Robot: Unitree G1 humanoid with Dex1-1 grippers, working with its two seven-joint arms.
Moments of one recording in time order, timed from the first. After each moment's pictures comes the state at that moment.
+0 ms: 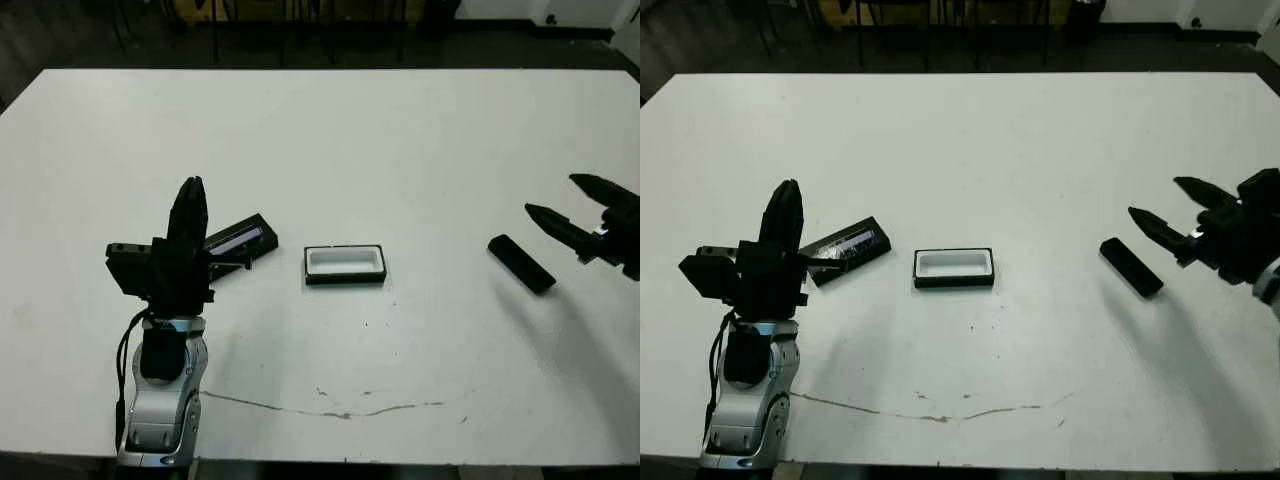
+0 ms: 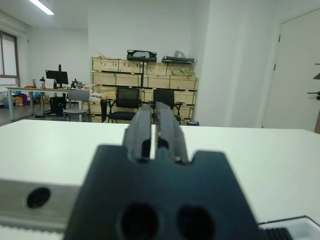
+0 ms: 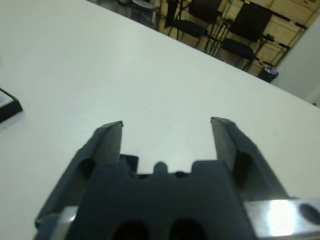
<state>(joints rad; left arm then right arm) 0.05 0.04 -0.02 -0.21 -0.05 -0.26 -0.03 -0.24 -0.80 -0.26 0.29 0.29 0.14 0.83</state>
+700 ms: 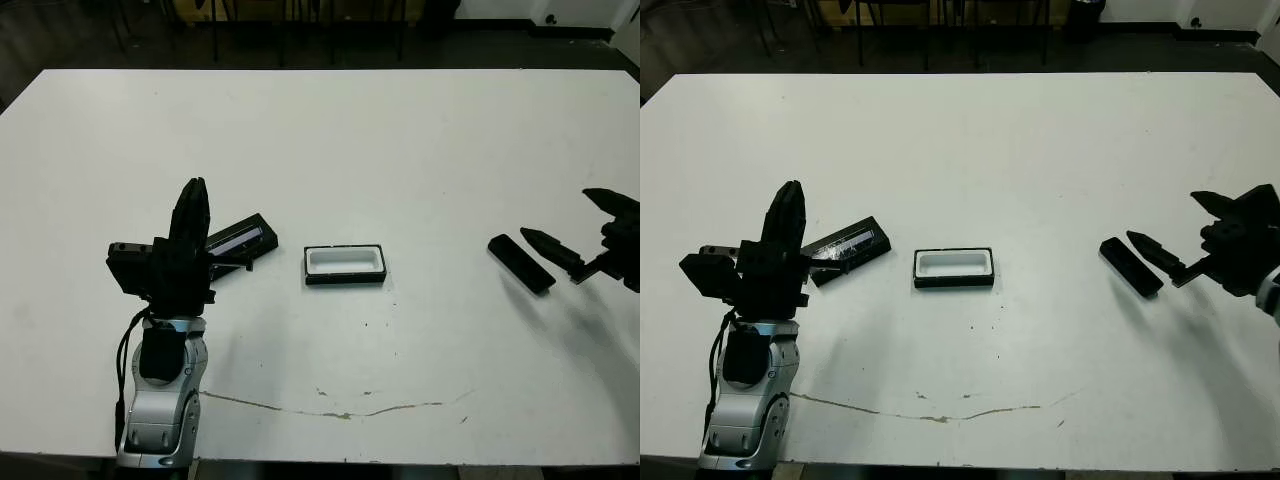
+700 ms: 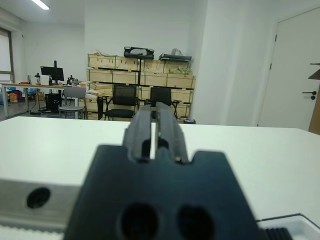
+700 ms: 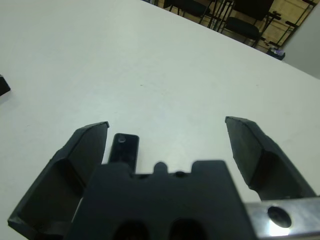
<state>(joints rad) 0.05 0.04 -0.02 -0.22 -0.05 -0.25 -0.04 -0.24 -0.78 -0.21 0.35 0.26 0.12 0.82</state>
